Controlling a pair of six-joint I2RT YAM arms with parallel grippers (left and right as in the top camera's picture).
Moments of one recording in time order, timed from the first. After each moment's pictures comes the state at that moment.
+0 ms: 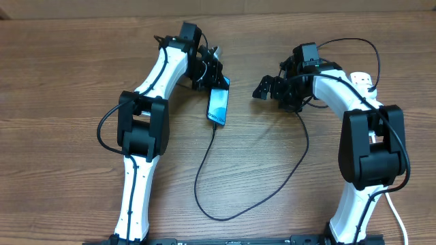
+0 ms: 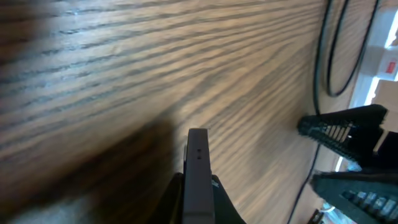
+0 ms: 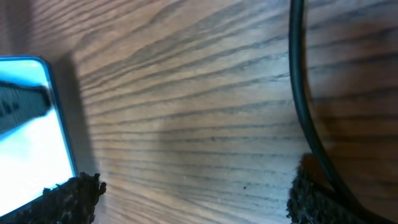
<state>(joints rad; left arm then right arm) -0.26 2.56 2.16 -0.99 0.72 -0.23 0.13 2.08 1.44 -0.66 -0.44 0.36</state>
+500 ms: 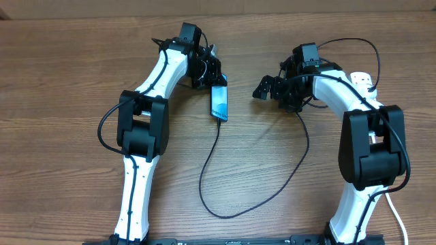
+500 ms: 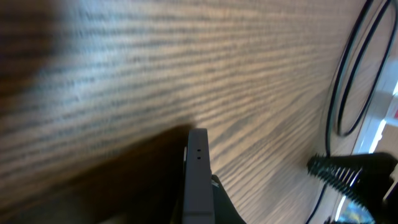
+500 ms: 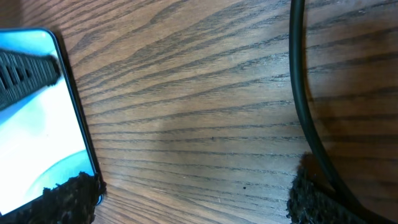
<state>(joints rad) -0.26 2.56 2.13 -0.87 0.65 -0.38 0.13 2.08 1.43 -0.66 -0.44 0.36</state>
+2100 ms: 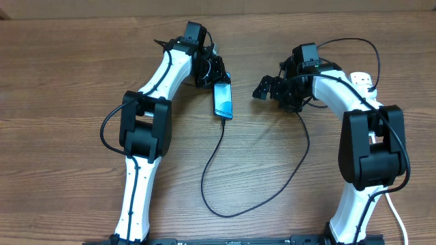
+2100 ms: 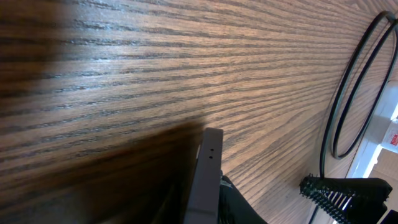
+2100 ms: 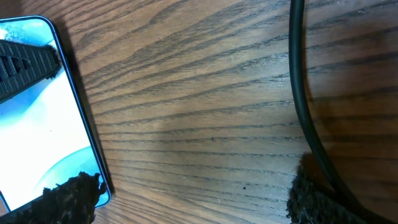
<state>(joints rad) -0.29 2.55 2.13 -0.84 0.60 -0.50 0.13 2.08 1.43 -0.66 -0.43 0.36</state>
